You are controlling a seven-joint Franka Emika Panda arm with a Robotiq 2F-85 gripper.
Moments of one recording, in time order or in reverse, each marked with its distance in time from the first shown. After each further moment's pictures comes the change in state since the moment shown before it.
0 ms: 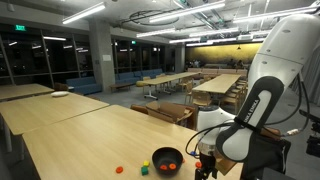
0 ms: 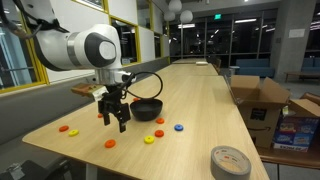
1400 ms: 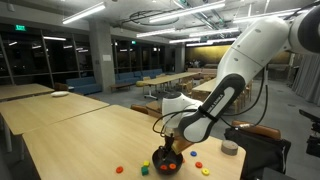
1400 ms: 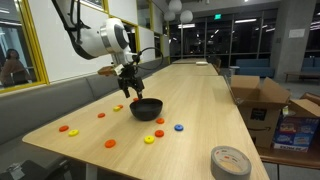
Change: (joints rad) arm 0.184 0.186 -0.162 0.473 -0.255 -0.179 0.296
